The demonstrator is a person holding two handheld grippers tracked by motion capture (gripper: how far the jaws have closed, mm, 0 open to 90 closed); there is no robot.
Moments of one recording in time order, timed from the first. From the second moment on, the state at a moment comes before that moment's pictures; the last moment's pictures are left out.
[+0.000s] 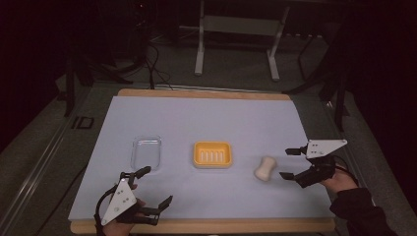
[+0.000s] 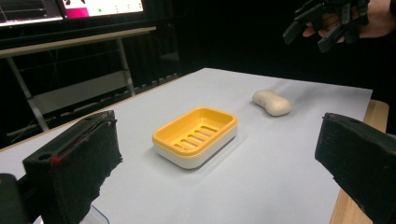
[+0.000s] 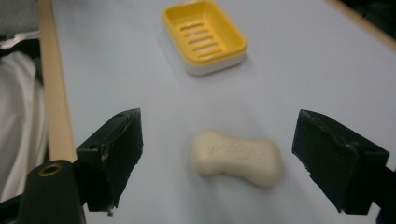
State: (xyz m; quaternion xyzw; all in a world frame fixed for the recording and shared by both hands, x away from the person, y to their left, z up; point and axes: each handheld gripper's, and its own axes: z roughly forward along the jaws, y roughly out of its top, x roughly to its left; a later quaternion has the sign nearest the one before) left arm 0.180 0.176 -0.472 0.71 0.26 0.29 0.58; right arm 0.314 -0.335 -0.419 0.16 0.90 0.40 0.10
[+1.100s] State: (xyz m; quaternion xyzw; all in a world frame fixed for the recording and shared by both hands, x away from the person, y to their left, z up) left arm 0.179 0.175 -0.473 0.72 0.25 0.29 0.58; right arm 0.337 -0.296 -0.436 0.11 0.99 0.08 -0.02
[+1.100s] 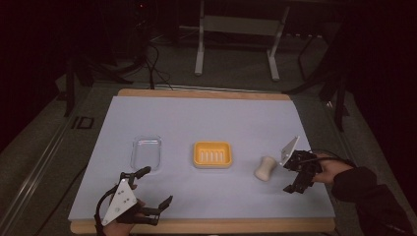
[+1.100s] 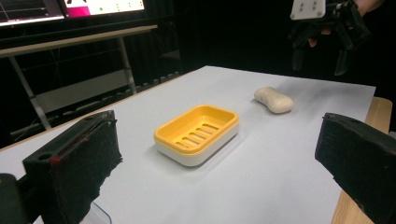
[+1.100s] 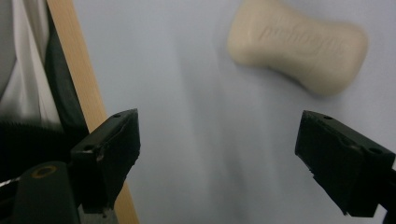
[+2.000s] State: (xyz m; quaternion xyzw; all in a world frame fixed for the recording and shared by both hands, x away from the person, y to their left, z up) left arm 0.176 0.175 -0.474 0.72 0.26 0.28 0.58; right arm 0.363 -0.300 -0.457 0.04 1.00 -0.01 -0.03
